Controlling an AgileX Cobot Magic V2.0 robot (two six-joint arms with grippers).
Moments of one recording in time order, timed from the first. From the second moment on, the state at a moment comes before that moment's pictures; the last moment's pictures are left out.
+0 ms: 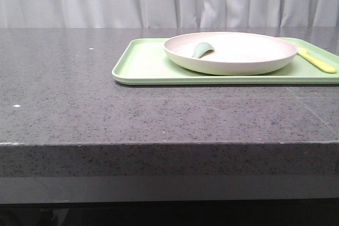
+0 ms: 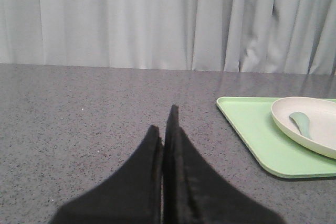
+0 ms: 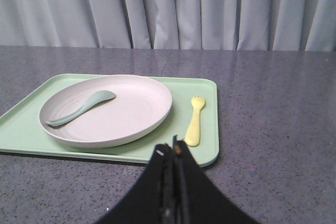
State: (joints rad) left arm -0.17 0.13 -0.34 -0.03 0.29 -0.05; right arm 0.10 0.12 -0.37 0.05 0.40 0.04
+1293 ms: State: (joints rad) left arm -0.03 -0.01 -0.03 -0.03 0.25 -0.05; right arm 0.10 0.12 -0.37 0.05 0.40 0.04
